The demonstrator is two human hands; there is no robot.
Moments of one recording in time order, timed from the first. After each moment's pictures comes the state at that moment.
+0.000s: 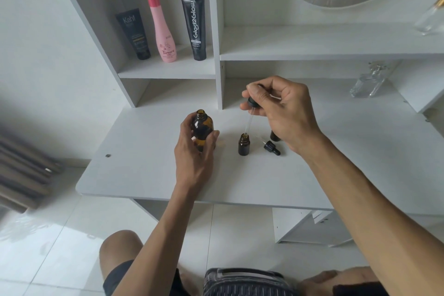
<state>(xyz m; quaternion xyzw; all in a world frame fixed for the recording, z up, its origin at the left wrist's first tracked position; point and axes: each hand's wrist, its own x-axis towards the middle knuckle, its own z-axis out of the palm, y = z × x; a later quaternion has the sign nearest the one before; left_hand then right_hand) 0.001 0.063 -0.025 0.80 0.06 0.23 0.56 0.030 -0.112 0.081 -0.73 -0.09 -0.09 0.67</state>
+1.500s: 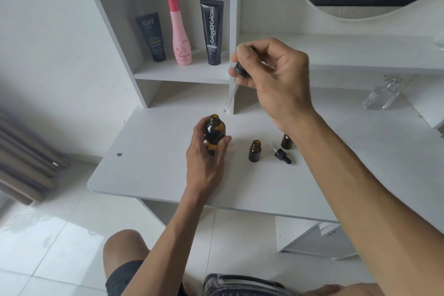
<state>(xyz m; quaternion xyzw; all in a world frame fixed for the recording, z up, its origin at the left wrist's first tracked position) 0.004 0.065 -0.029 0.78 0.04 0.23 0.58 0.046 -0.065 0.128 -0.66 -0.18 -0.14 0.71</state>
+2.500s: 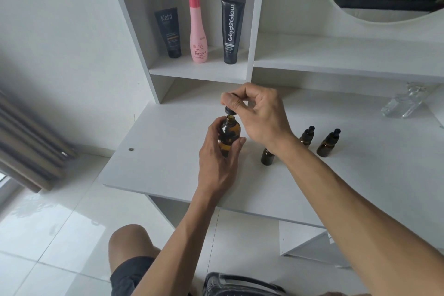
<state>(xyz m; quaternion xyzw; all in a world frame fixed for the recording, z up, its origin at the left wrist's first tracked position) 0.004 0.066 -0.029 0.78 0.03 0.22 0.58 0.062 -0.034 0.067 -0.78 -0.19 -0.08 0.59</state>
